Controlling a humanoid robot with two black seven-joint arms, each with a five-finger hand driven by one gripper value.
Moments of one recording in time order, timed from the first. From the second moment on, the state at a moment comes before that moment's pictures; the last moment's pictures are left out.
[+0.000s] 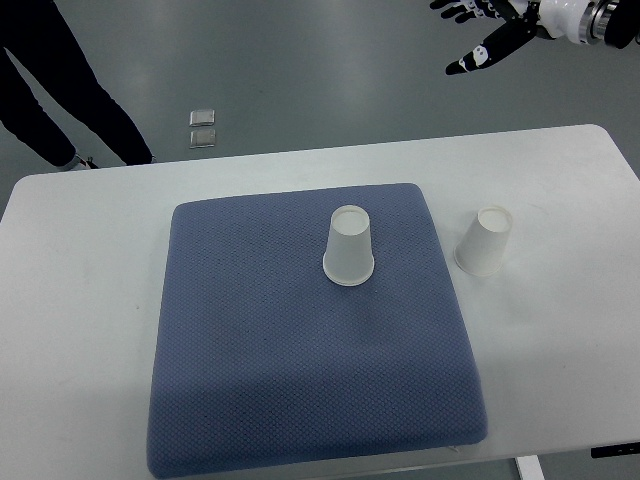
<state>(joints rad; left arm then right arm) 0.00 0.00 0.07 -0.13 -0.04 0.04 -0.19 1.44 -0.57 -0.05 0.70 -0.72 0.40 0.36</state>
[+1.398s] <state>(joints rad) 0.00 0.00 0.07 -0.13 -0.04 0.04 -0.19 1.30 -0.64 -0.28 1.00 -1.43 0.22 0.36</state>
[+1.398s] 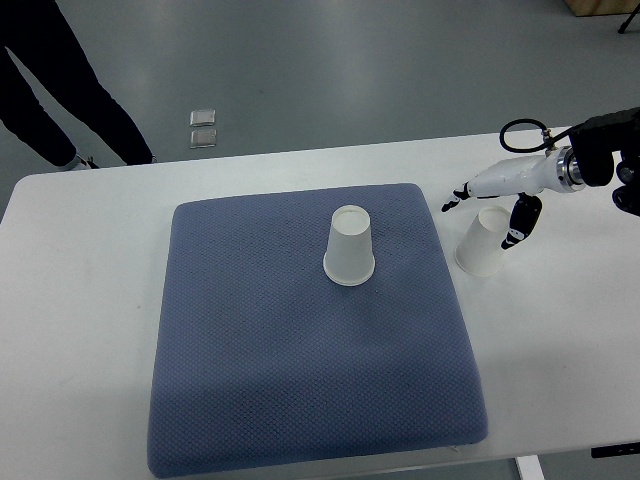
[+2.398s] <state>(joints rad) 0.00 0.00 0.07 -0.13 -0.04 0.04 -0.19 1.22 -0.58 -0.28 0.90 -1.48 0.13 0.37</state>
